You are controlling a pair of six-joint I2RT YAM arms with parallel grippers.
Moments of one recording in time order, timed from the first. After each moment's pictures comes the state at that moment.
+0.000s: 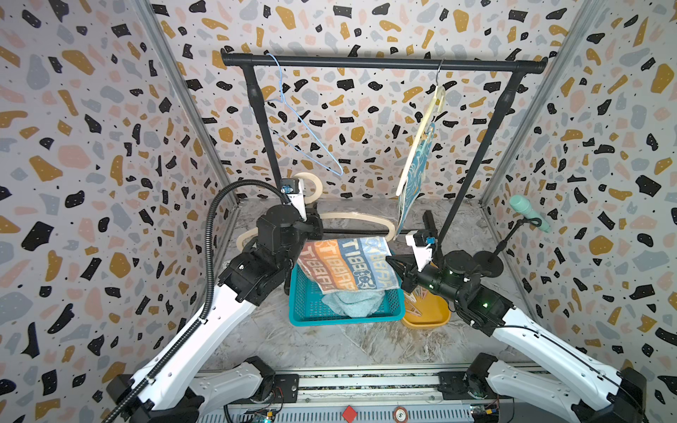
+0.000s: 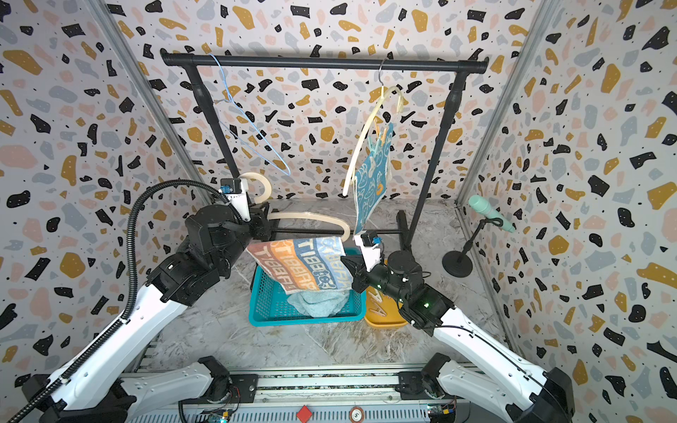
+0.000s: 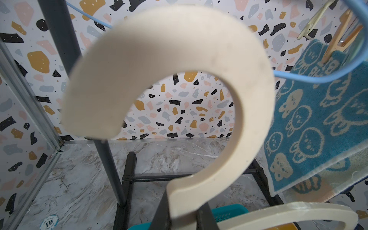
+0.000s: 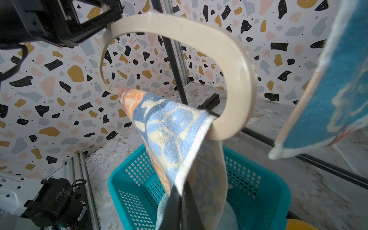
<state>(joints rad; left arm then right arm) -0.62 1.11 1.34 -0.43 -0.41 -0.24 0.75 0.91 0.79 -0.04 -0.17 0.22</state>
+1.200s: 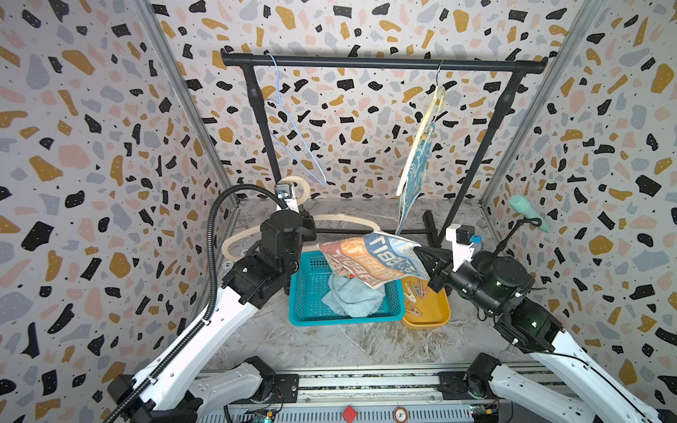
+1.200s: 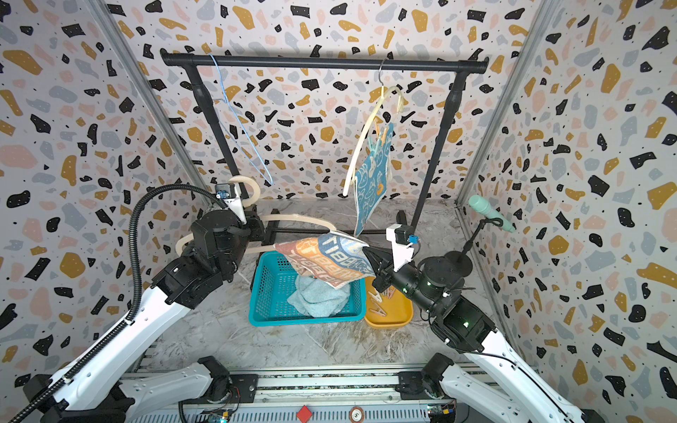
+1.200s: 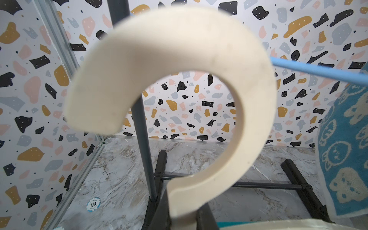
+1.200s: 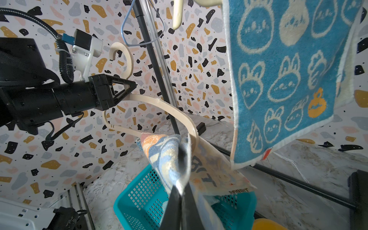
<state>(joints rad) -0.63 1.08 1.27 -0.40 -0.63 -0.21 0.75 0.71 0.93 -0.23 -0.06 0.24</state>
